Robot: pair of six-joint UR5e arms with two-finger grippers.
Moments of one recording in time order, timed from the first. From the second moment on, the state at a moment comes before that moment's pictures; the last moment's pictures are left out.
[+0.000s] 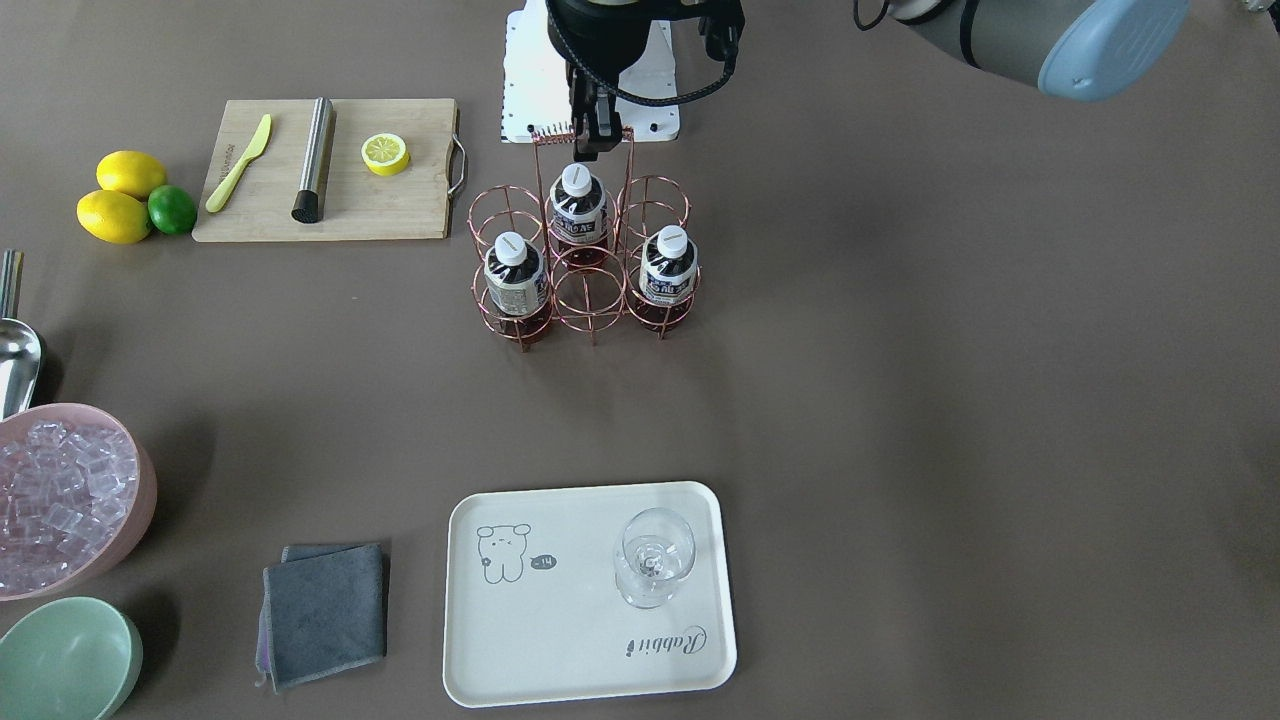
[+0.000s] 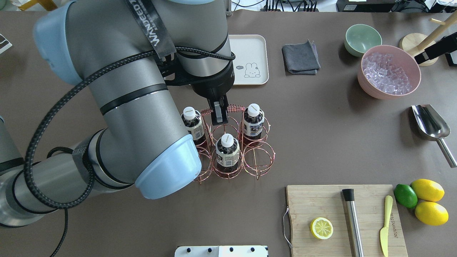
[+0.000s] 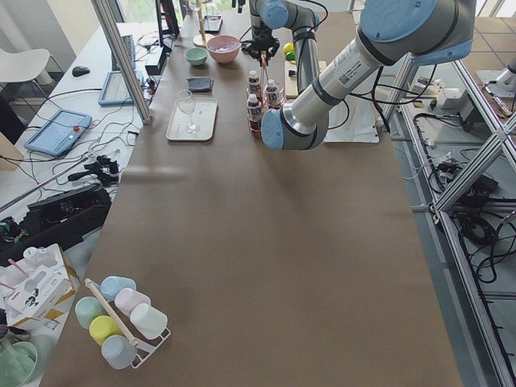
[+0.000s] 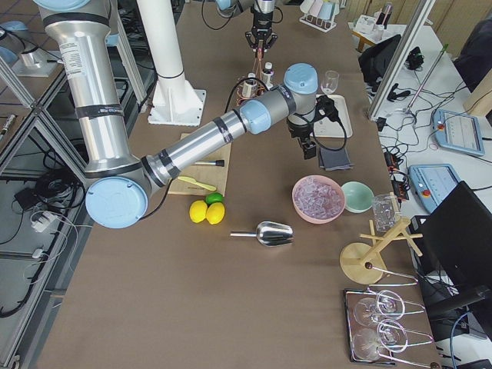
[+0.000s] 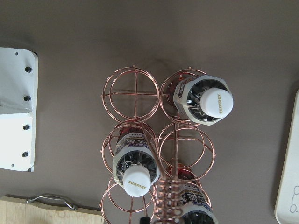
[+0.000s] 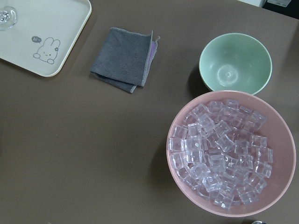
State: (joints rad) left arm -0.64 -2.62 -1.84 -1.05 -2.10 -2.84; right arm 1.33 -1.38 1.94 -1.57 2.40 0.14
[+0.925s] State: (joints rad) left arm -0.64 -2.62 -1.85 -1.05 -2.10 -2.84; right arm 1.13 -1.28 2.02 -1.57 2.39 0.25
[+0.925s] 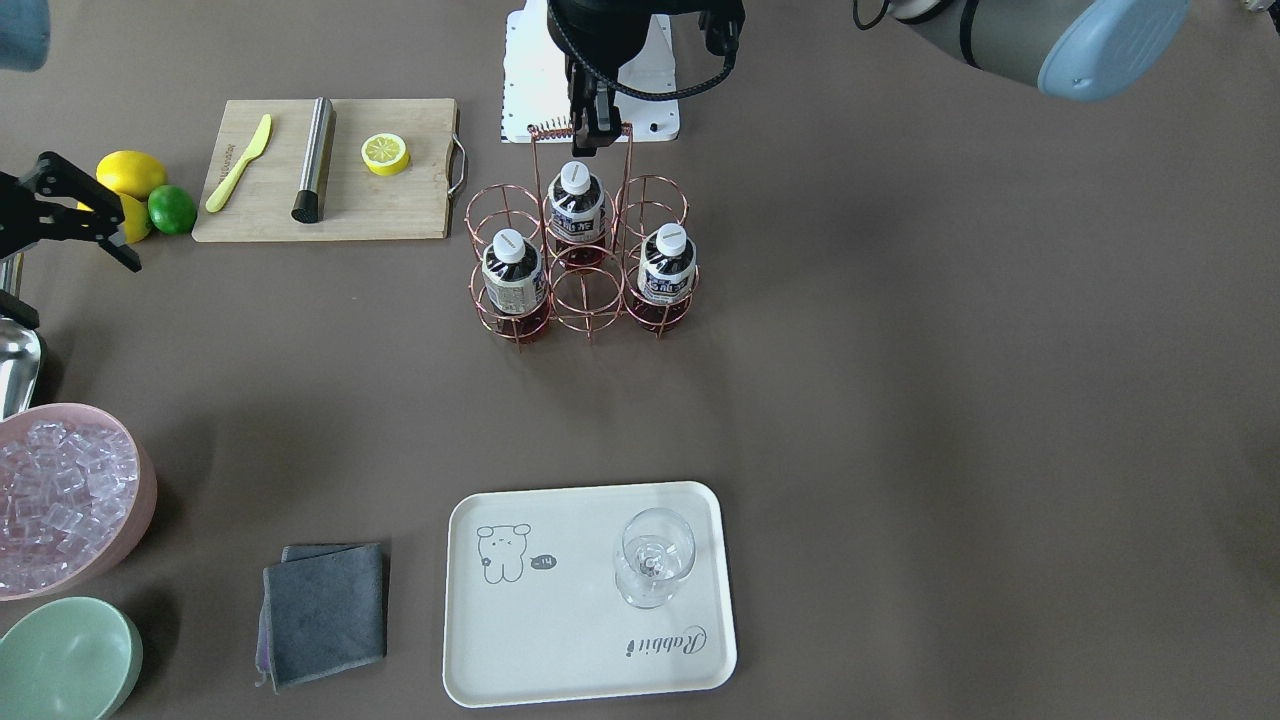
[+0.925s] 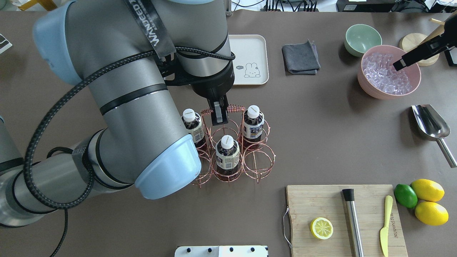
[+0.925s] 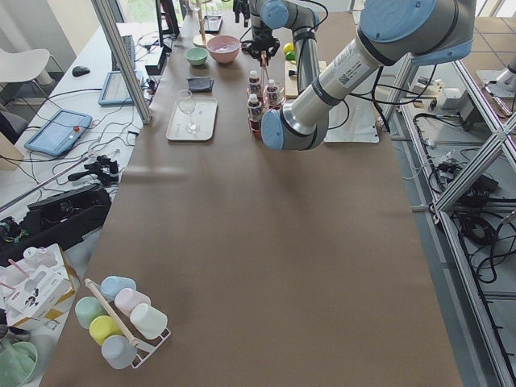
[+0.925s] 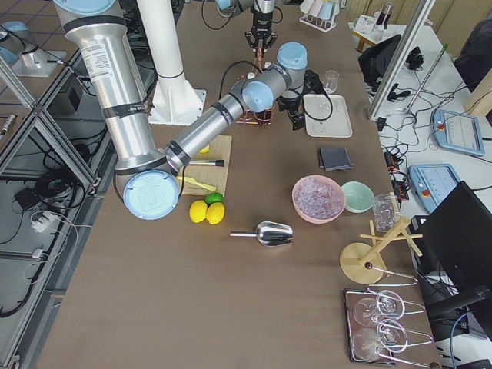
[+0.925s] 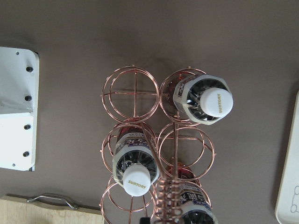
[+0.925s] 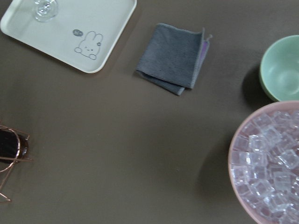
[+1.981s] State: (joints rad) left arm -0.64 -2.61 -1.85 -1.05 -2.10 -2.84; right arm 0.74 -1.12 2.01 -1.40 2.15 0.32
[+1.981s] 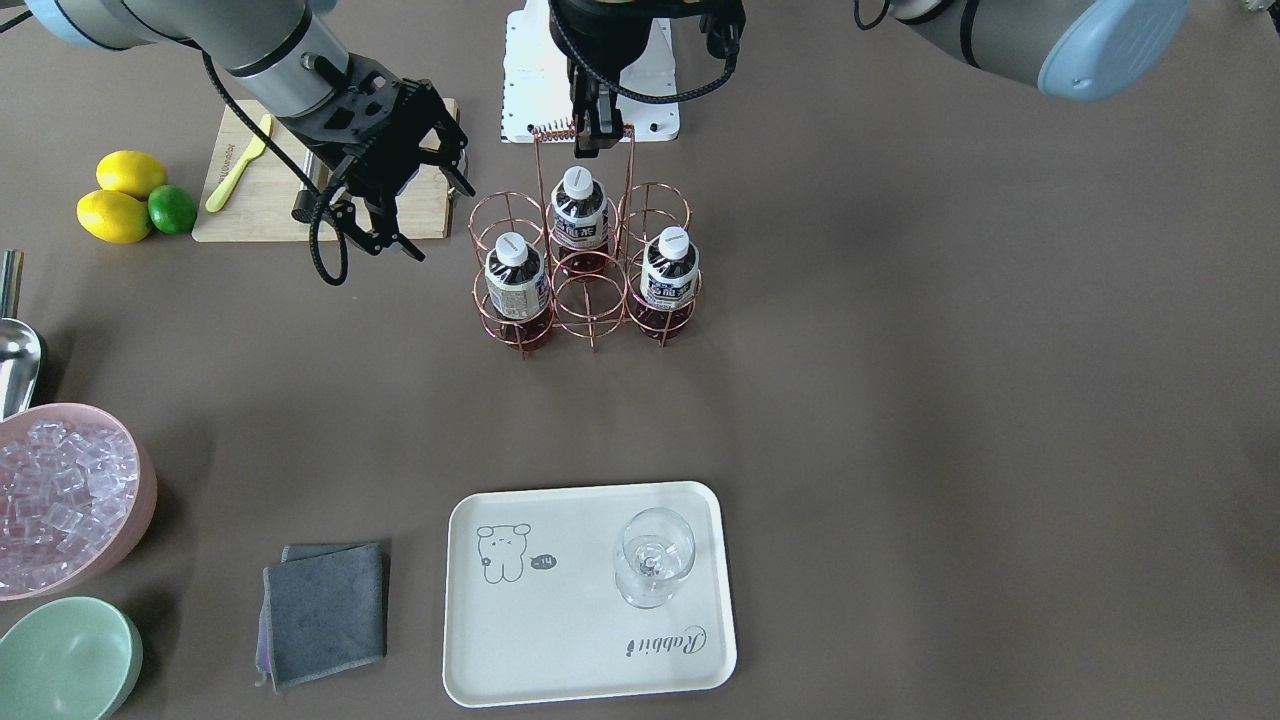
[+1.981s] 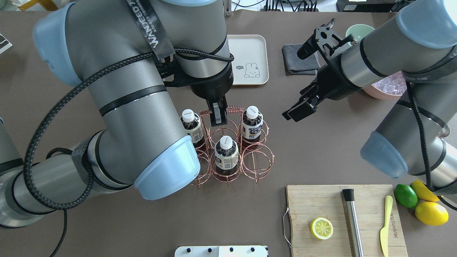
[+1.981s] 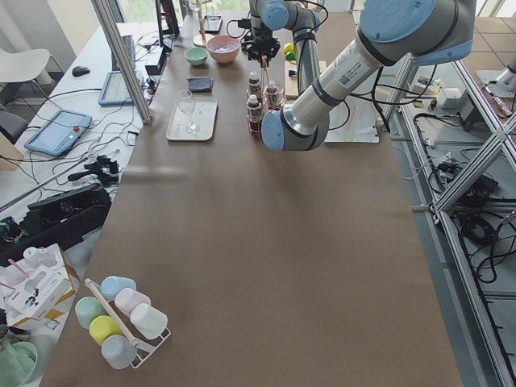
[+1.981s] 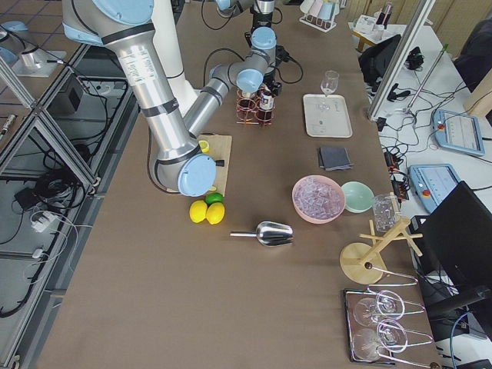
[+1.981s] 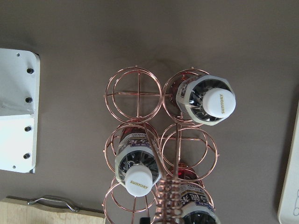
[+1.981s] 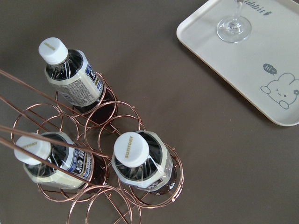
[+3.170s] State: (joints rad) left arm -0.63 -2.60 -1.87 -1.05 -2.10 -2.86; right arm 0.66 -1.06 1.95 -1.39 2.04 0.31
